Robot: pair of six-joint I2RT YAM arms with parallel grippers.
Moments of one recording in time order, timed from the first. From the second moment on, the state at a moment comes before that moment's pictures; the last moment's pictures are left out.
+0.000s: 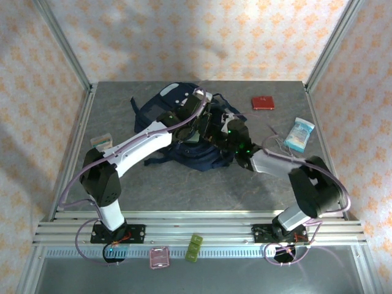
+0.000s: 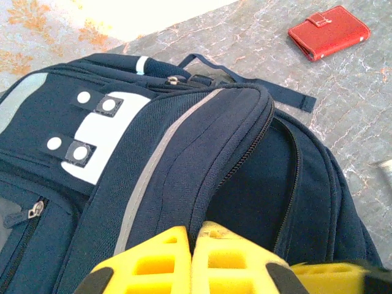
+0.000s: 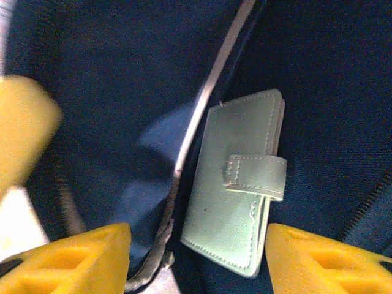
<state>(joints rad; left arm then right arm) -0.69 1.75 1.56 -0.52 -0.33 -0.18 0.57 1.51 0.79 0.35 -0.26 0.99</state>
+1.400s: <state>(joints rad) -0.68 1.68 1.38 -0.40 -0.25 -0.32 0.02 2.48 2.04 -0.34 -0.19 0.75</state>
